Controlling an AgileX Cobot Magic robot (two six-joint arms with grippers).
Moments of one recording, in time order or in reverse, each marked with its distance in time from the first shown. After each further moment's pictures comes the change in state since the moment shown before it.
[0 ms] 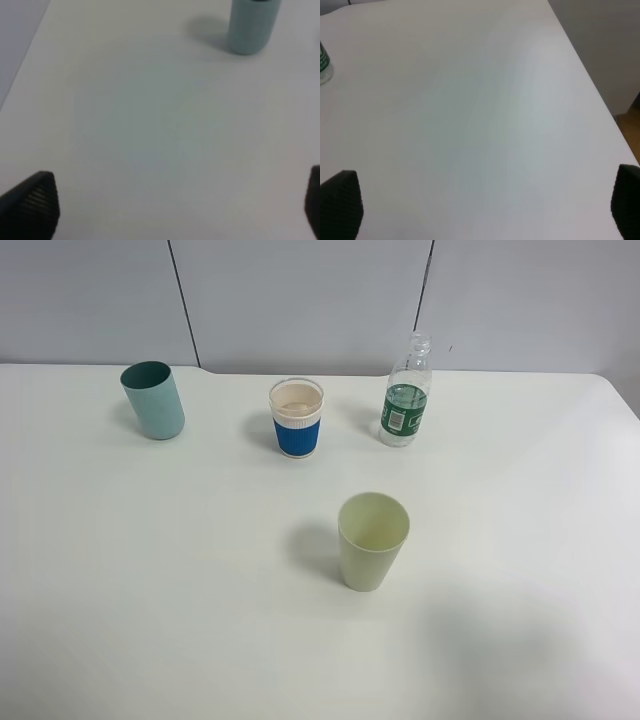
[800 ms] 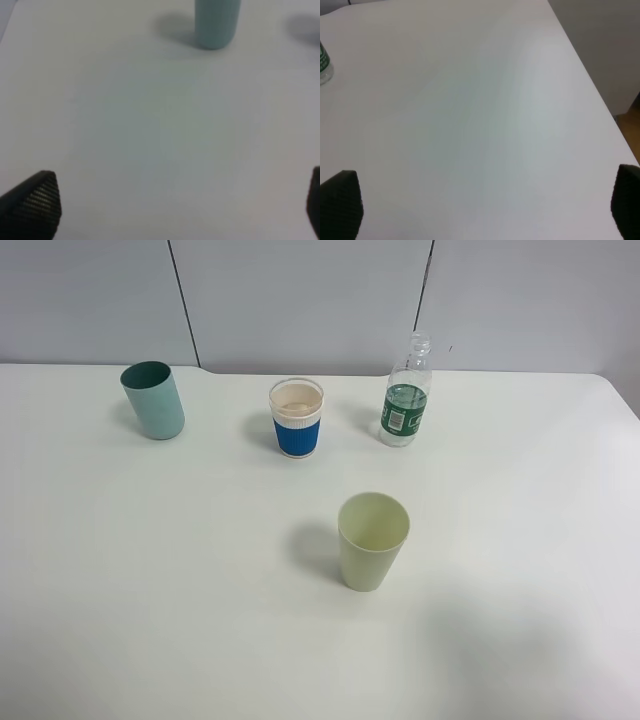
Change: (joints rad) left arm 0.000 0.000 0.000 -0.088 0.000 0.097; right arm 0.000 0.000 0.000 0.000 0.000 0.000
